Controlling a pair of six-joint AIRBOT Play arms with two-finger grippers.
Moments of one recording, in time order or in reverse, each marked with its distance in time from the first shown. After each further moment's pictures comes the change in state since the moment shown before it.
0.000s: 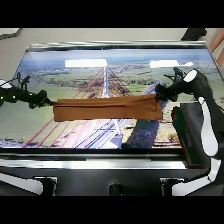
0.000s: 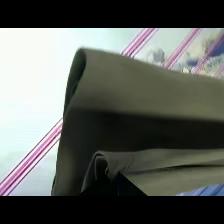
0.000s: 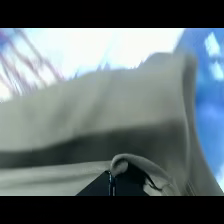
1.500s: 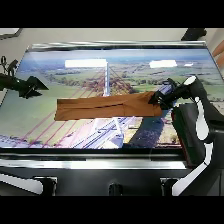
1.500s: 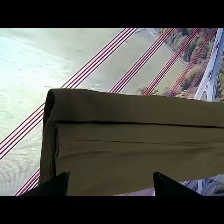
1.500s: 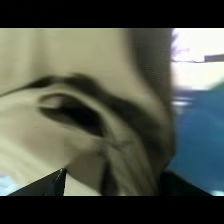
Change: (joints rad) left arm 0.011 0.023 0.238 -0.022 -0.146 -0.050; right arm -0.083 -0.248 0.119 0.155 0.260 -0.174
